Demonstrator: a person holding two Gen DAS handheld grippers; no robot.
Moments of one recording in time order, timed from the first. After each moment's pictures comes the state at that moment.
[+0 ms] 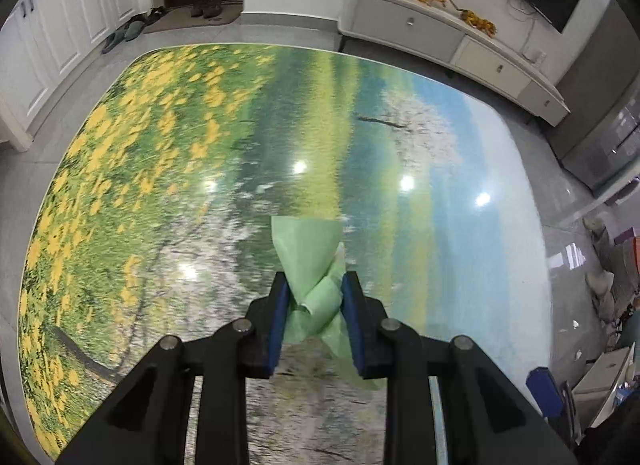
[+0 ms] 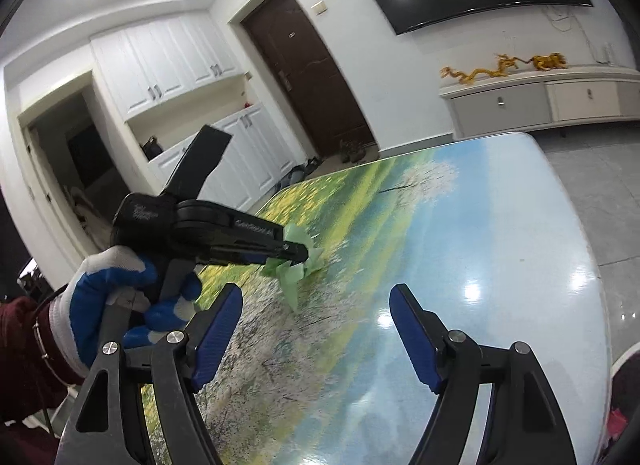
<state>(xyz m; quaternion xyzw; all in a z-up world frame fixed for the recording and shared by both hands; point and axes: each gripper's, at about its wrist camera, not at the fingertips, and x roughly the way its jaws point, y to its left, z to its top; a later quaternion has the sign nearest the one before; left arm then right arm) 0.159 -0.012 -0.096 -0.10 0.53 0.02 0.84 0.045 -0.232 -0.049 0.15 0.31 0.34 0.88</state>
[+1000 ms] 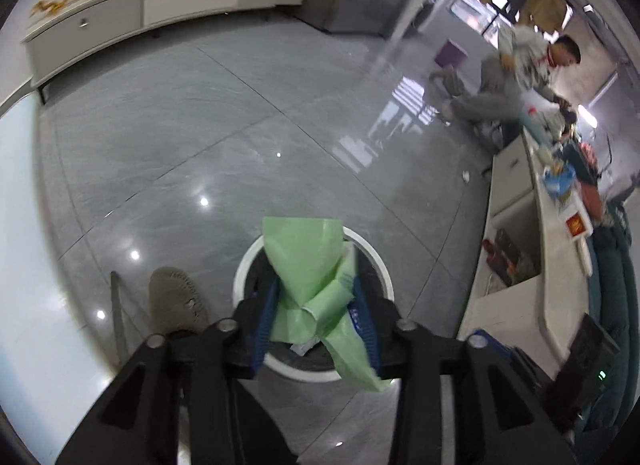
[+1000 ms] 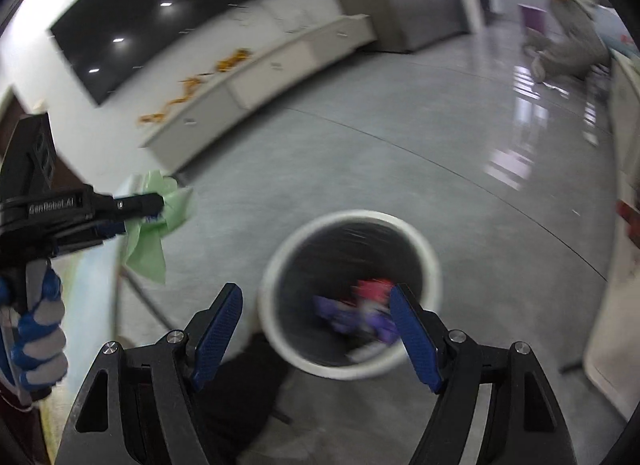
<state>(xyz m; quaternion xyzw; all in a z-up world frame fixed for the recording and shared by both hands) 0.150 -0.404 -0.124 0.06 0.53 -0.40 0.75 -0.097 -0.520 -0.098 0.27 0.39 -0.16 0.87</state>
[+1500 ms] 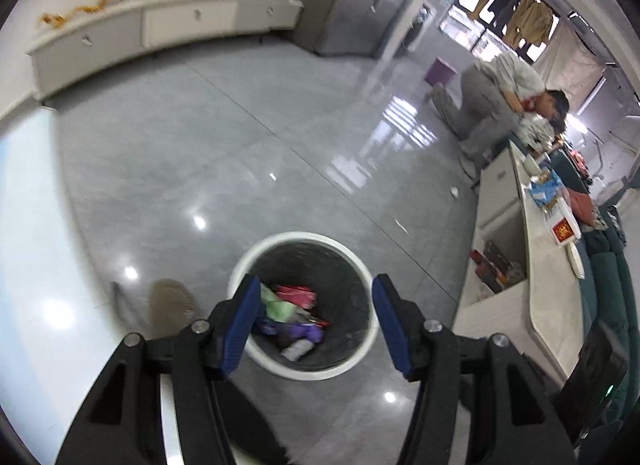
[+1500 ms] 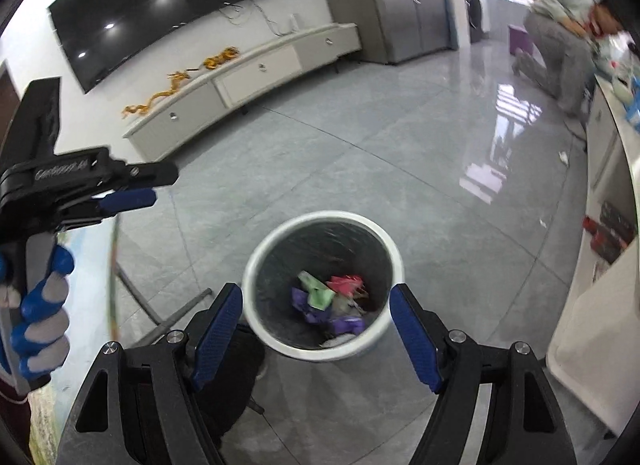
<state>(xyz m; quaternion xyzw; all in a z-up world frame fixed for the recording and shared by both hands) 0.120 -0.359 -0.081 0.04 0.47 -0.40 0.78 -0.098 -0.480 -0.057 0.21 0.39 -0.18 0.88</state>
